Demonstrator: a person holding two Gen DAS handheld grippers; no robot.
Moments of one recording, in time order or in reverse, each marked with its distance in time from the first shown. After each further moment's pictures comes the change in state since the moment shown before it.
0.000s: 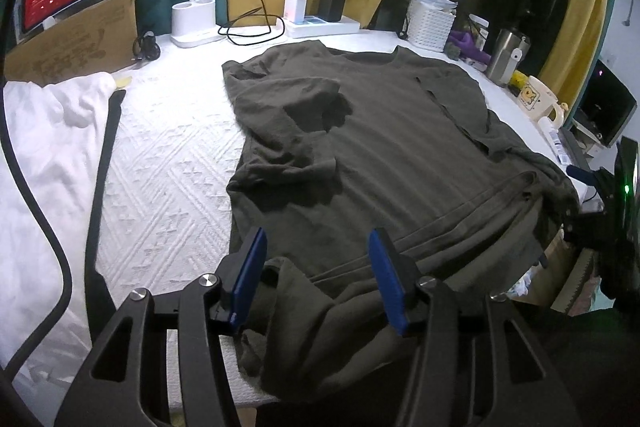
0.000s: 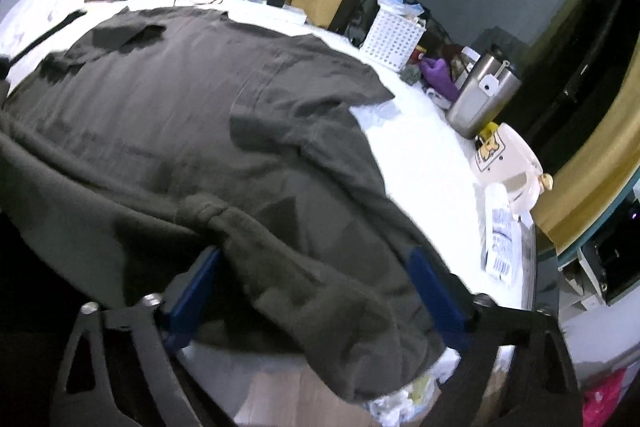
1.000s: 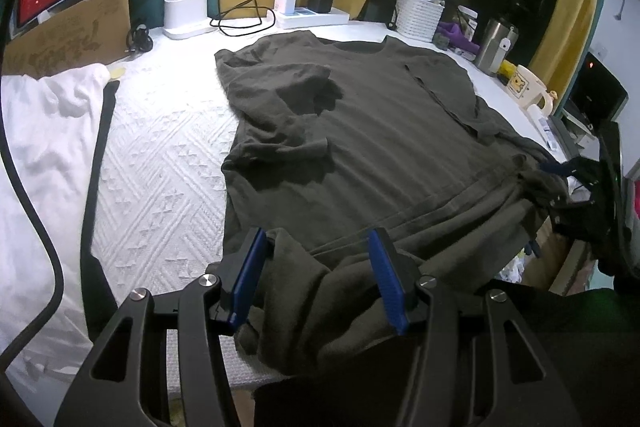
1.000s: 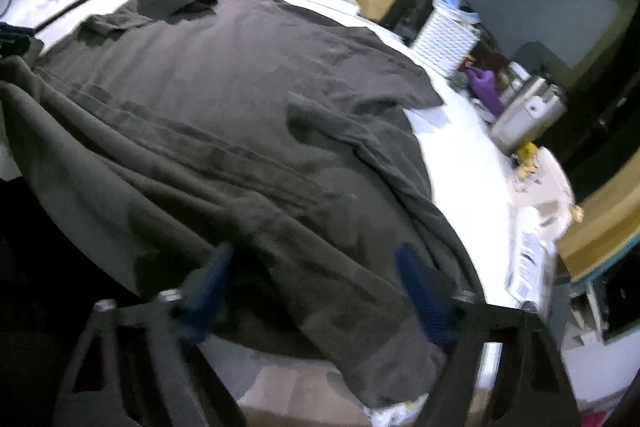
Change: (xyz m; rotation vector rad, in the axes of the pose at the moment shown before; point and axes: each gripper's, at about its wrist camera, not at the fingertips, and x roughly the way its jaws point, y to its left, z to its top) left arm -0.006 0.000 -0.011 0.020 0.019 -0.033; right arm 0.003 0.031 0.006 -0.141 0.059 0.126
